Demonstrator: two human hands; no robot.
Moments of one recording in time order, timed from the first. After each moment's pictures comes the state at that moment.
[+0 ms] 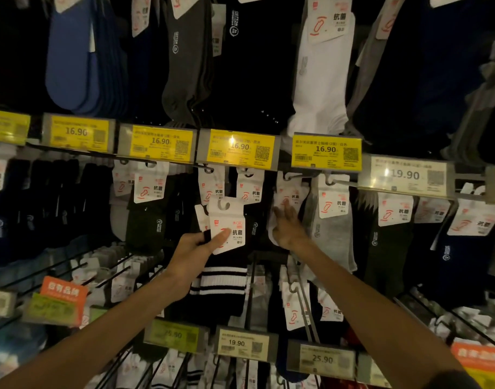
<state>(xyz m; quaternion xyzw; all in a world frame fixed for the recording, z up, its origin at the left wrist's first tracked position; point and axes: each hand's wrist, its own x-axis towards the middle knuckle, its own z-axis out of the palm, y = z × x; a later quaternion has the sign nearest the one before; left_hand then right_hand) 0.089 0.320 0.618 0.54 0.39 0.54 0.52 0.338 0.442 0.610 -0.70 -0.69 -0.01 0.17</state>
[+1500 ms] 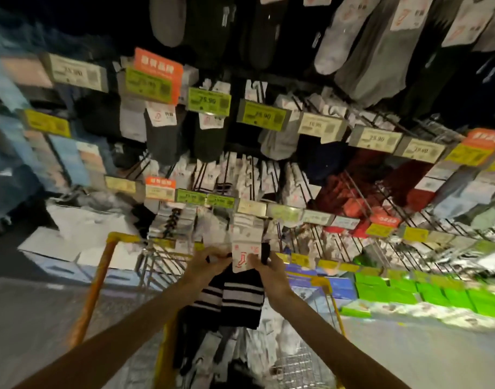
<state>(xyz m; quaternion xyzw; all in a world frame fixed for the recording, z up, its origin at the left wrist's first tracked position) -0.076 0.096 0.298 0.46 0.56 0.31 0.61 0.082 0.055 0.296 -0.67 -0.25 0.51 0.49</state>
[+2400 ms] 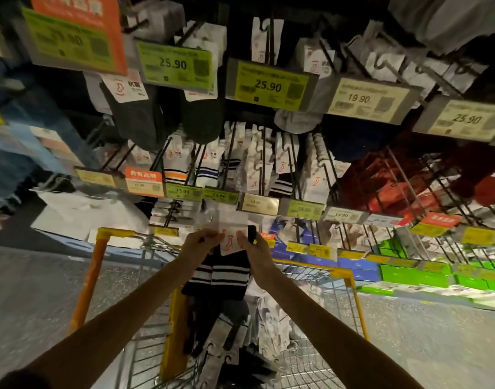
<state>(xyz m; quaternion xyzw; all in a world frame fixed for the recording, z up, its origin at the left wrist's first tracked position) -0.058 0.204 0.217 0.42 0.63 0.27 0.60 0.087 0.164 0.191 -0.59 -0.19 0.60 0.50</state>
